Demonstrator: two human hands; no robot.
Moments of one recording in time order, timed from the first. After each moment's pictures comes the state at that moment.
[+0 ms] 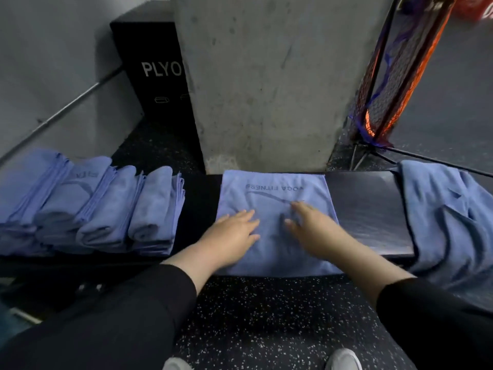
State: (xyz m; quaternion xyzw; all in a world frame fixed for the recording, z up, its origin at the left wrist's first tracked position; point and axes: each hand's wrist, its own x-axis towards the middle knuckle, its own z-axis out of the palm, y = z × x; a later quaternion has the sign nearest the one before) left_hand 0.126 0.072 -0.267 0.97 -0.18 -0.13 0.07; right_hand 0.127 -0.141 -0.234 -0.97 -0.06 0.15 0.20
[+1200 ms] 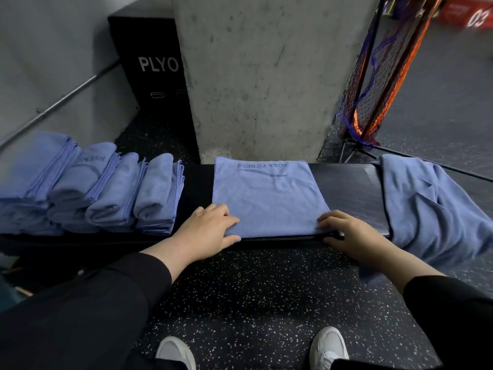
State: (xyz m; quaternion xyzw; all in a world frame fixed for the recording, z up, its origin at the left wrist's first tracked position) left_hand 0.080 0.112 -0.262 0.97 -0.21 -0.05 0.06; right_hand 0.095 -0.264 -0.272 -0.96 -0.21 0.06 0.20
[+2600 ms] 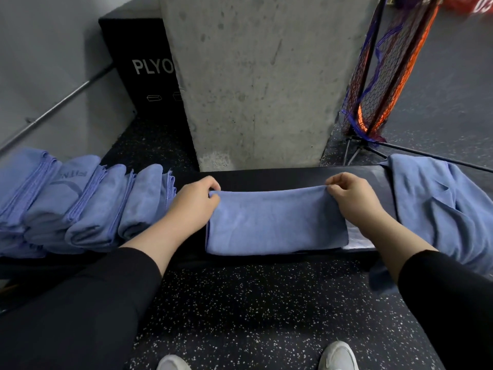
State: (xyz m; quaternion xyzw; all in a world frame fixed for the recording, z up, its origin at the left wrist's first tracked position) left_hand 0.145 0.113 -0.224 0.96 0.04 0.01 0.28; right_hand 0.172 -0.220 -0.229 -0.89 0.08 -0.05 0.44
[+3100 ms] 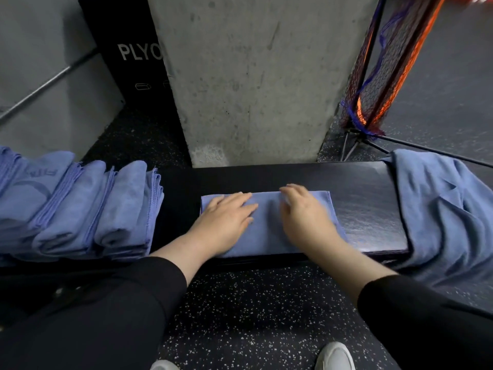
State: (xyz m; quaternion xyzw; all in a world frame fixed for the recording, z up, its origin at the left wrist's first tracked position) left_hand 0.157 0.063 -0.286 0.97 -0.21 -0.03 0.09; right_hand 0.149 -0.139 -0.265 -0.97 -0.05 -0.03 0.23
